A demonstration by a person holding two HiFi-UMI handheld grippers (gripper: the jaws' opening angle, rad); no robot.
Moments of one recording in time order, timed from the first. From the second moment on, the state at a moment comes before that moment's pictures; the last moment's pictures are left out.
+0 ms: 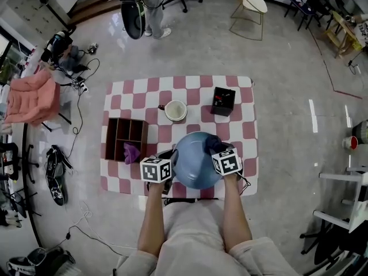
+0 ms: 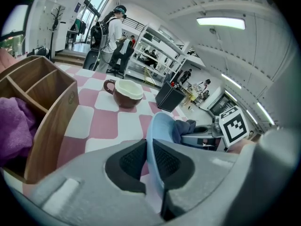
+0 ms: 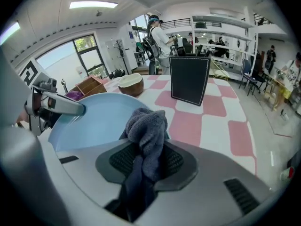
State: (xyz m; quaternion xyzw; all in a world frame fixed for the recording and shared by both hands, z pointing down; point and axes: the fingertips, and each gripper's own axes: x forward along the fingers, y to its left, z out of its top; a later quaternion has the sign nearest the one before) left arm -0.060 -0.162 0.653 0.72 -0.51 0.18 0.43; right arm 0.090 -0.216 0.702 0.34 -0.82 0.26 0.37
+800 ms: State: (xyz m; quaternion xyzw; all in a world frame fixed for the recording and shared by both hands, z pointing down) left arm -0.067 -0.150 0.670 0.74 -0.49 0.18 0.43; right arm 0.117 -0.125 0.712 0.26 -0.81 0.23 0.48
